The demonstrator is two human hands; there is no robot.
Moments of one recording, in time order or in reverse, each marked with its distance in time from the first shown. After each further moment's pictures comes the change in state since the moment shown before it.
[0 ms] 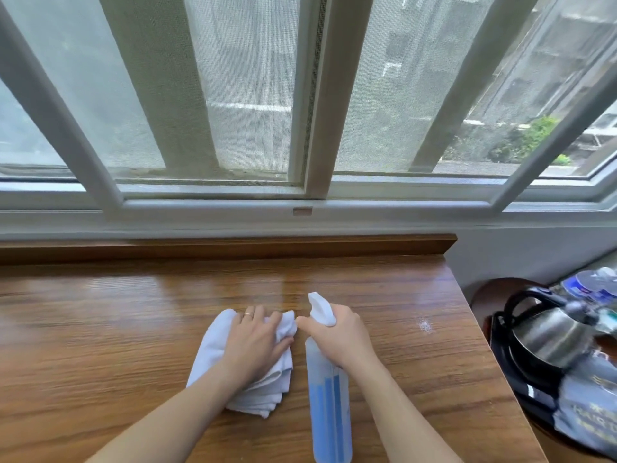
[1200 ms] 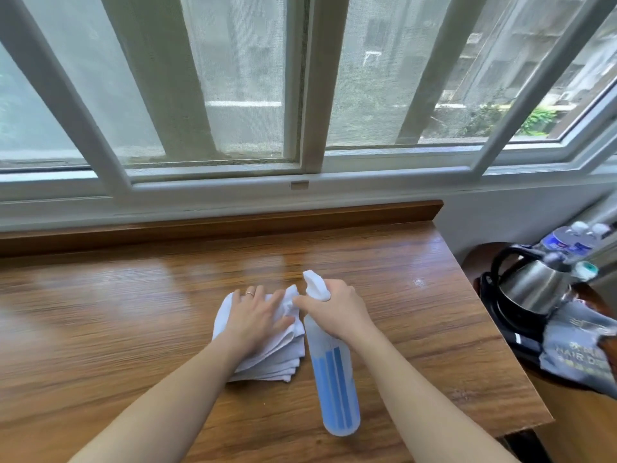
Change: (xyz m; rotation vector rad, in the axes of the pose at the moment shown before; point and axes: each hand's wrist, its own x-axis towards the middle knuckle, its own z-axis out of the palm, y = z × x) left_hand -0.031 -0.009 -0.026 -0.019 -0.213 0.028; right_hand -0.048 -0.007 0.022 -0.074 0.027 -0.049
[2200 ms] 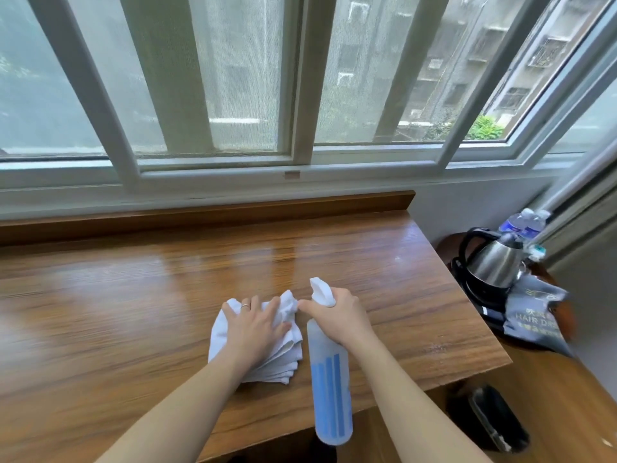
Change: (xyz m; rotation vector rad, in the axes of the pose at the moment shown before) left_hand -0.084 0.022 0.015 0.061 0.080 -0.074; right_hand -0.087 0.018 0.037 0.081 0.144 0.105
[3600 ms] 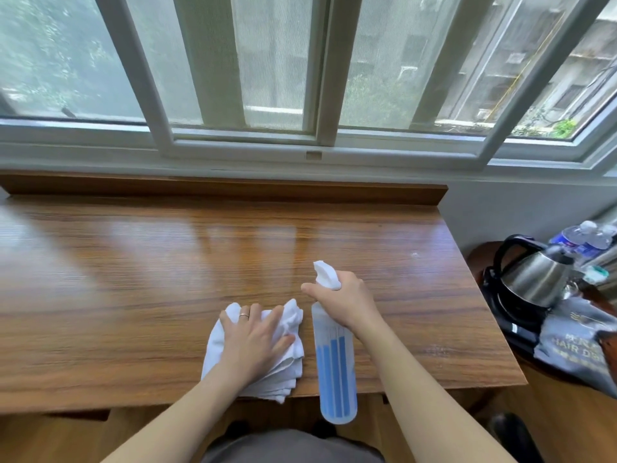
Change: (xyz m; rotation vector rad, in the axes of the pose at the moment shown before) left_hand -0.075 0.043 0.014 -0.021 0.105 -0.114; right_hand 0.003 0.030 -0.031 -0.030 -0.165 -0.146
